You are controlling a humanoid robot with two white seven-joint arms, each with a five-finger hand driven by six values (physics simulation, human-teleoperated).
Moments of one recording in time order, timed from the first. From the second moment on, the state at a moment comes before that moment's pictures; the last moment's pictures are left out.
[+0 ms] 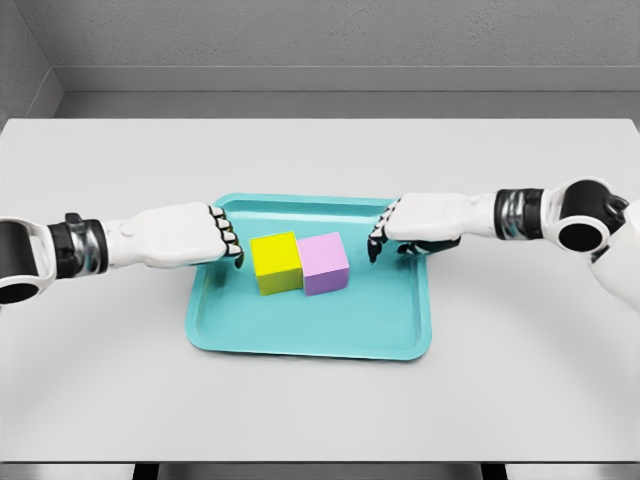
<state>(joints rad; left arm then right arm) -0.50 0.77 -0.58 -1.70 -0.72 -0.61 -0.49 -0.75 -0.67 0.80 -1.42 0.39 -0.61 0.61</state>
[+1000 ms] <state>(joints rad) -0.53 0.88 -0.44 -1.53 -0.59 -0.61 -0.49 -0.69 -0.72 0.91 -1.75 0.31 -0.61 0.61</state>
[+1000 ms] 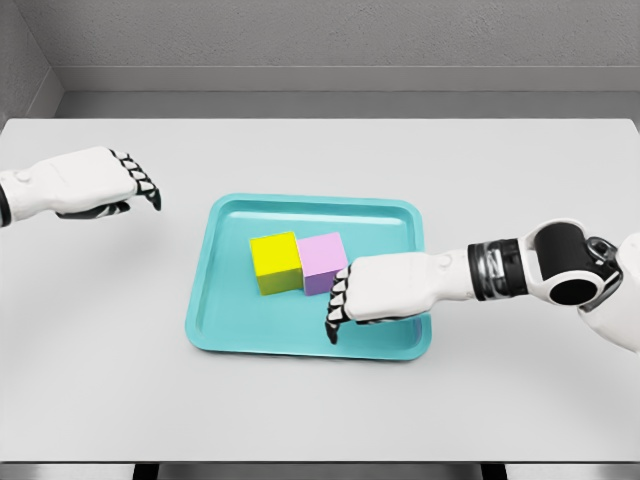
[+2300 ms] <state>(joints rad) -0.54 0.90 -0.42 -1.44 -0.52 -0.61 -0.49 -0.69 -0.59 0.94 -1.57 0.39 -0.61 0.61</state>
